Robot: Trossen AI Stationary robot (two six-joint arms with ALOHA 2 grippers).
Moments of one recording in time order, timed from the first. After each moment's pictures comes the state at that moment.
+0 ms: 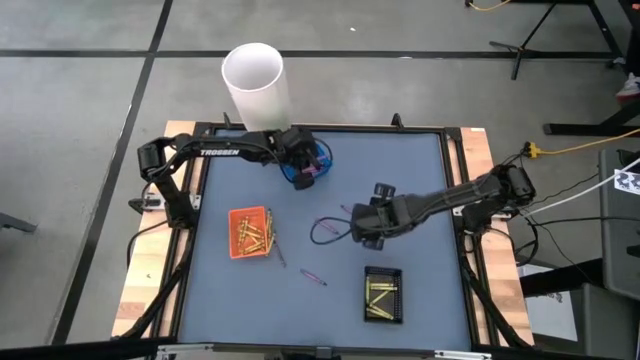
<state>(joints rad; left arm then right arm) 0.39 1.72 1.21 -0.43 -0.16 0.16 0.24 1.67 1.28 -1.04 0.43 0.36</state>
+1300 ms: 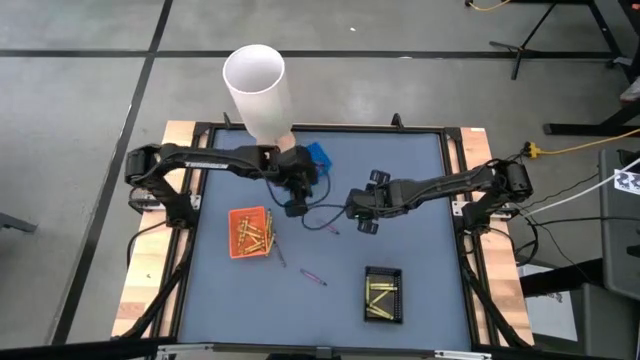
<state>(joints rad) 0.20 1.61 1.21 -0.56 0.02 0.12 0.08 1.67 1.19 -0.87 0.42 0.21</state>
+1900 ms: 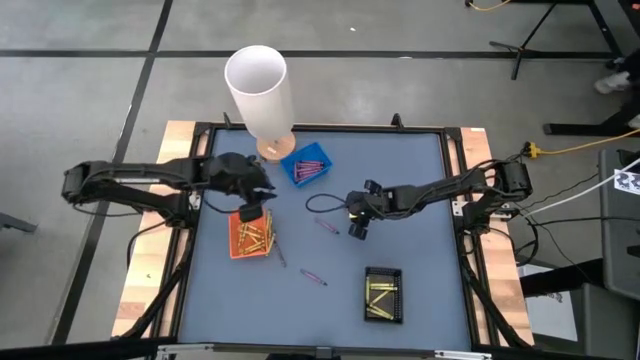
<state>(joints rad) 0.17 0.96 0.71 -0.41 0.01 -0.06 0.03 1.67 0.88 -0.24 0.24 0.26</state>
